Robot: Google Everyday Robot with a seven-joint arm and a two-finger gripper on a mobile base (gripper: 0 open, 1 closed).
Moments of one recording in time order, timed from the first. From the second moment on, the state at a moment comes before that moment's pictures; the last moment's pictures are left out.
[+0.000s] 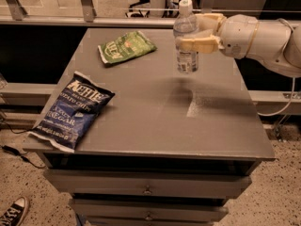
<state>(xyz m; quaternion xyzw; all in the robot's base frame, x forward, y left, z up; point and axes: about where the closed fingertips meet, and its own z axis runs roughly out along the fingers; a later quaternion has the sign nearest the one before) 0.636 -0.124 0.997 -0.44 0.55 0.26 0.66</state>
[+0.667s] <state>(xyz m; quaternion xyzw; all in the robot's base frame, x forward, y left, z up) 0.634 -0.111 0.965 -0.47 0.55 0.28 0.63</state>
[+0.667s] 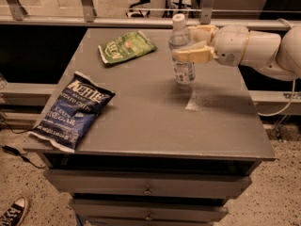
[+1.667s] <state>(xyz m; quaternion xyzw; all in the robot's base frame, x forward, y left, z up) 0.641 -0.119 0.944 -0.43 0.55 0.34 0.63</state>
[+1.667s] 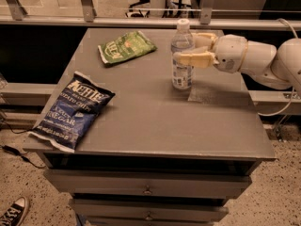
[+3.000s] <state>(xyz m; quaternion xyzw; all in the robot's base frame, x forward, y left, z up) 0.644 -0.129 0.926 -0.41 0.58 0.35 0.61</state>
